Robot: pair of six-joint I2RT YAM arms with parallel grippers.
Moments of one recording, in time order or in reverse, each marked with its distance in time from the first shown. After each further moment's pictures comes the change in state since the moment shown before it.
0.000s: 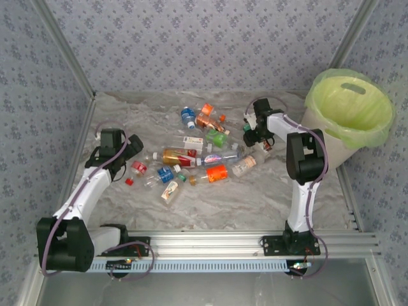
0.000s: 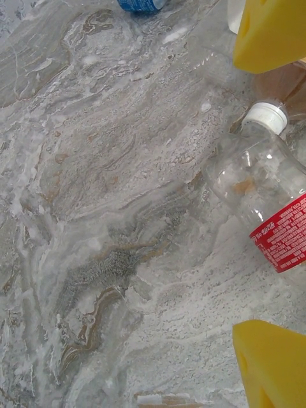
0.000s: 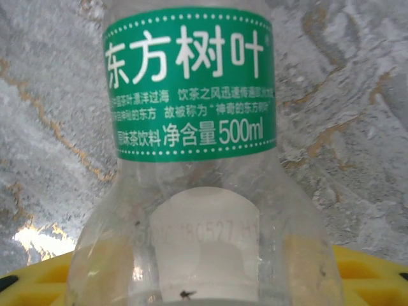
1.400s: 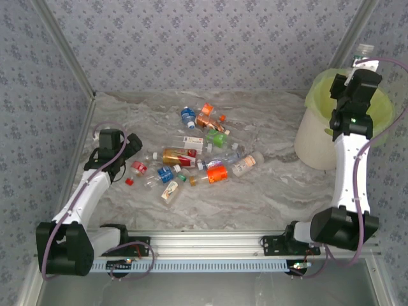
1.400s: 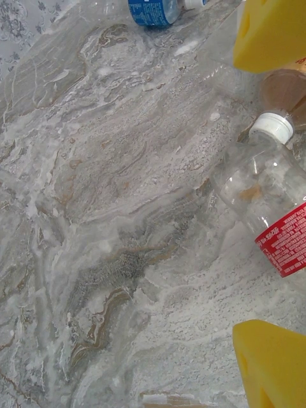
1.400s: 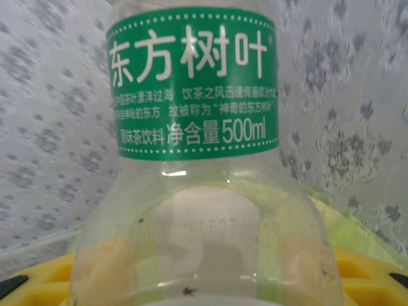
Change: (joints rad) left arm 0.001 -0.033 -0.014 0.022 -0.003 -0.022; right arm -0.463 -0.710 -0.013 0.320 0.215 0.242
